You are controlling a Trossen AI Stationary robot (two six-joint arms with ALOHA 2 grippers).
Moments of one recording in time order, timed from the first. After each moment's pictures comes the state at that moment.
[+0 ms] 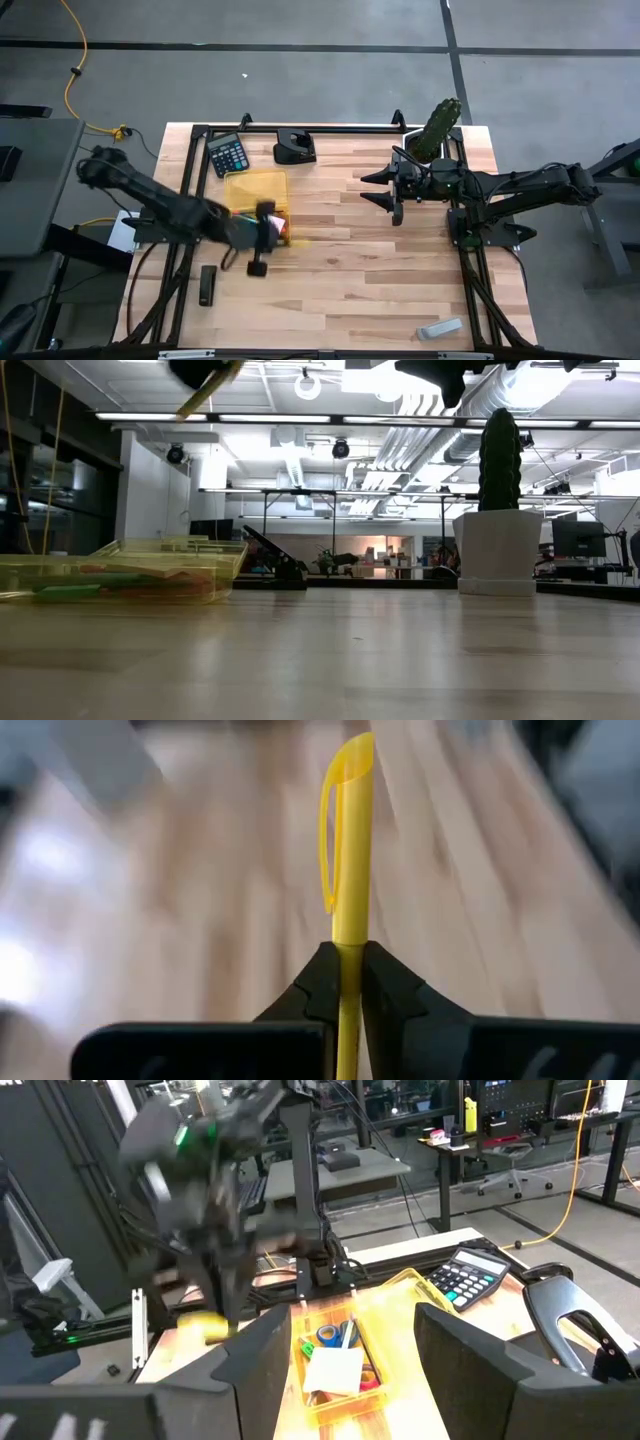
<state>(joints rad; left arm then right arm) -0.33 1.26 0.92 -0.40 -0.35 -0.14 0.00 0.98 0.70 0.22 0.05 0.18</state>
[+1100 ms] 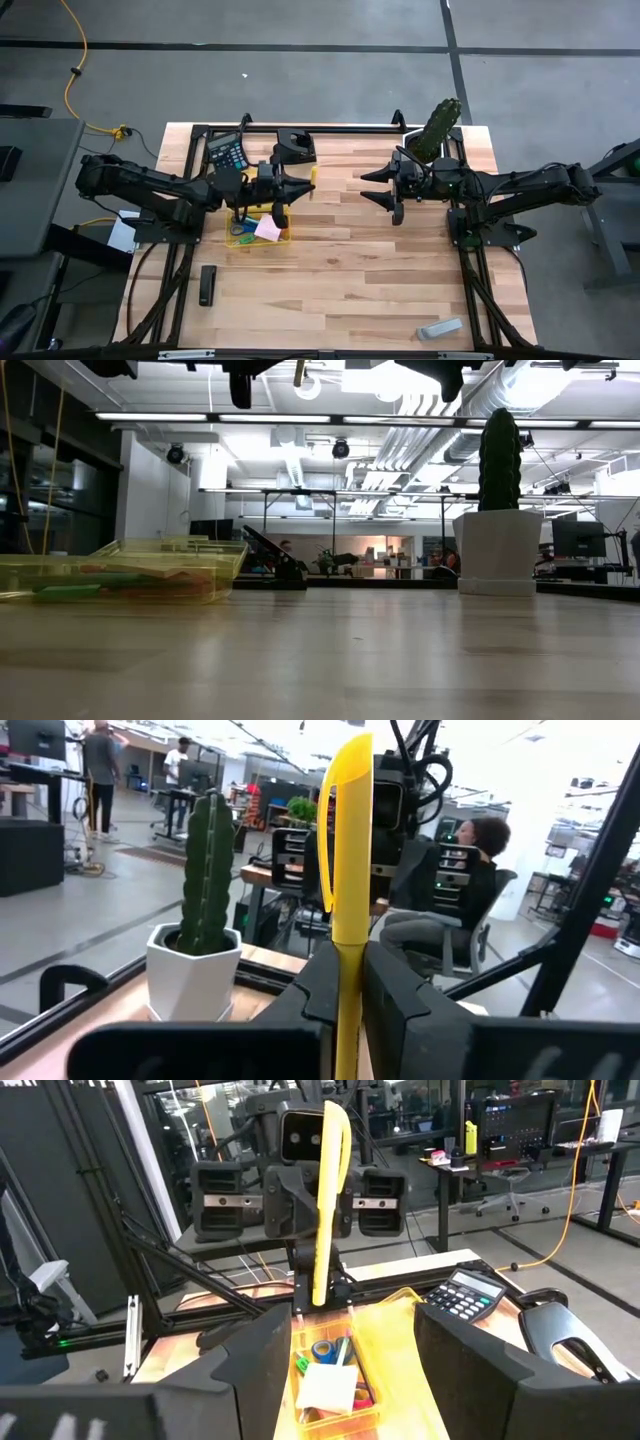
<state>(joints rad) 0.07 1.23 0.69 0.66 -0.20 -0.18 0.00 0.98 0.70 0.26 0.05 0.13</state>
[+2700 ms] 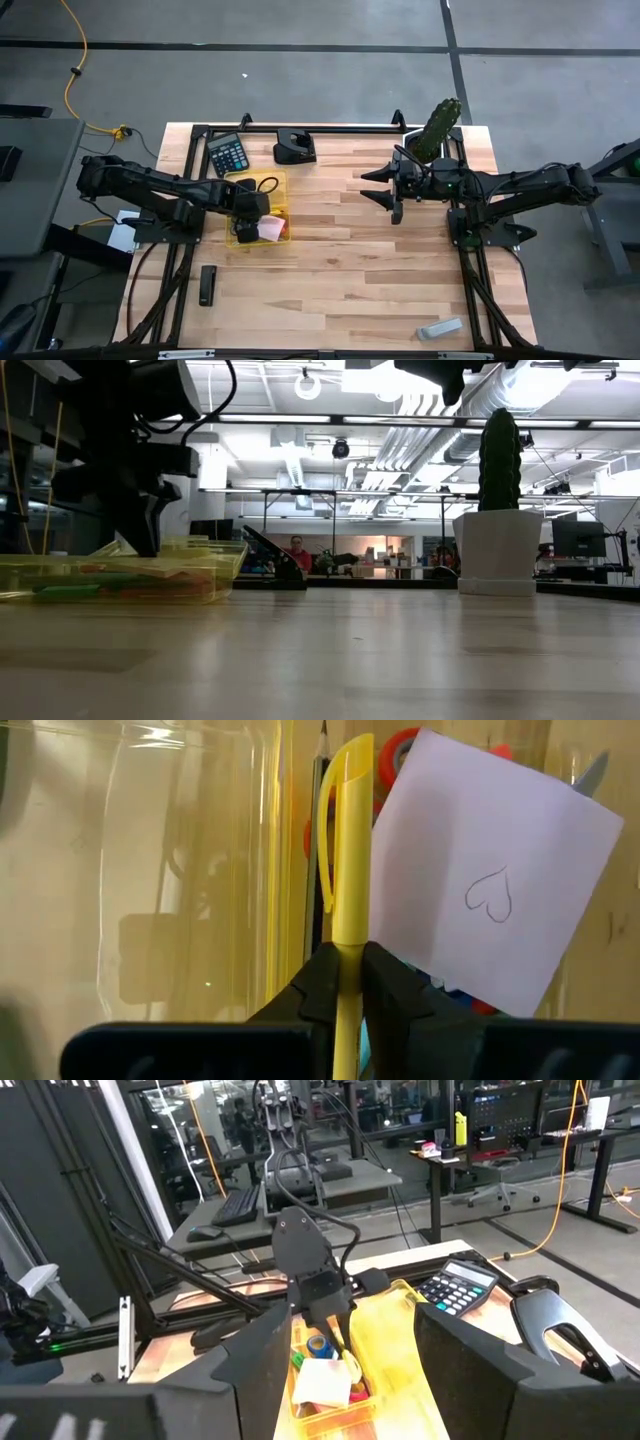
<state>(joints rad) 0.10 1.25 0.63 -0.64 -0.19 -0.07 0.00 0.98 0.70 0.24 0.07 0.16</state>
